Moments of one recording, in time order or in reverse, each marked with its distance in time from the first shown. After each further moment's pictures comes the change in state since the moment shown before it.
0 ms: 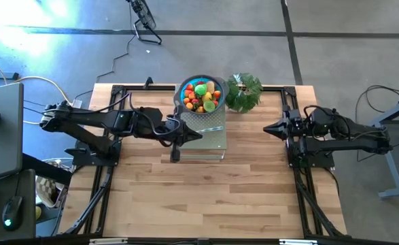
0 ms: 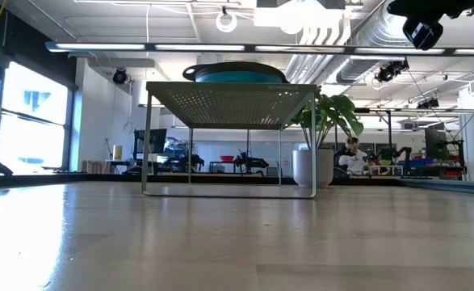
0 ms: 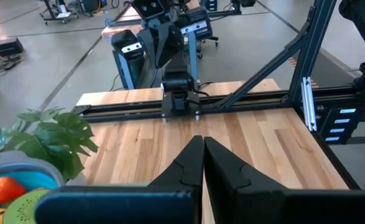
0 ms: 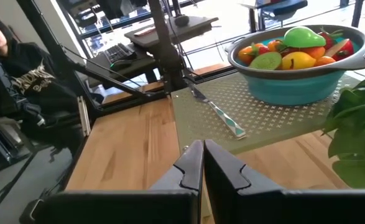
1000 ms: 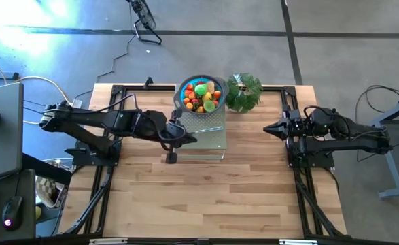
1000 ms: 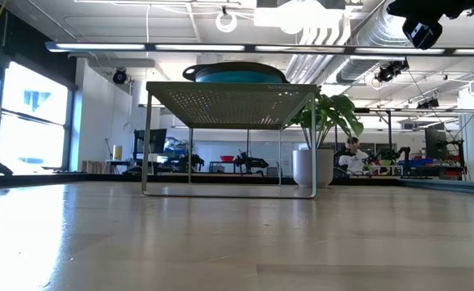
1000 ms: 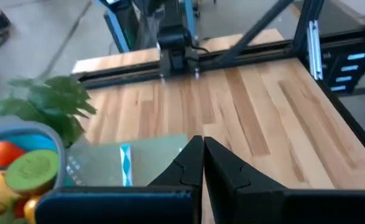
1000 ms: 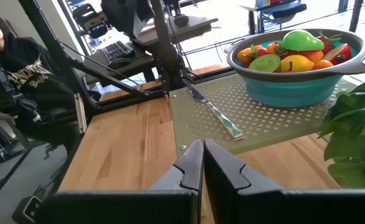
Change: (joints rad) left arm 0.000 -0.001 0.001 -0.167 0.000 0.050; right arm 0.000 0.000 0.000 -0.002 0.004 -0.027
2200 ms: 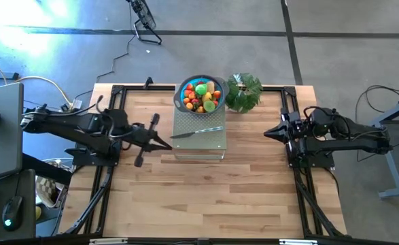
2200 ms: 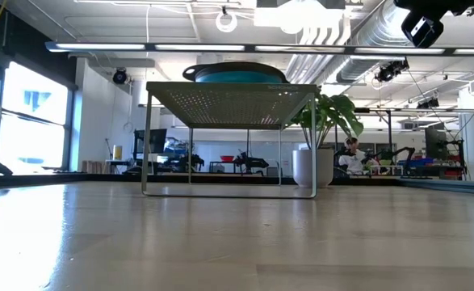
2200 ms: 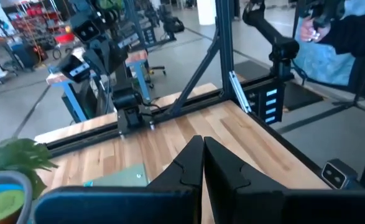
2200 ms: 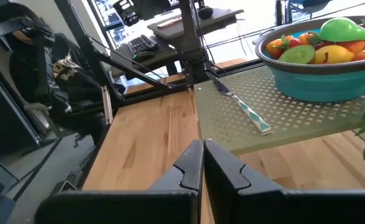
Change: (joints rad) left arm 0.000 -0.386 -0.412 0.296 0.271 0.114; right arm 0.000 -0.001 0.000 -0.002 -0.108 0.016
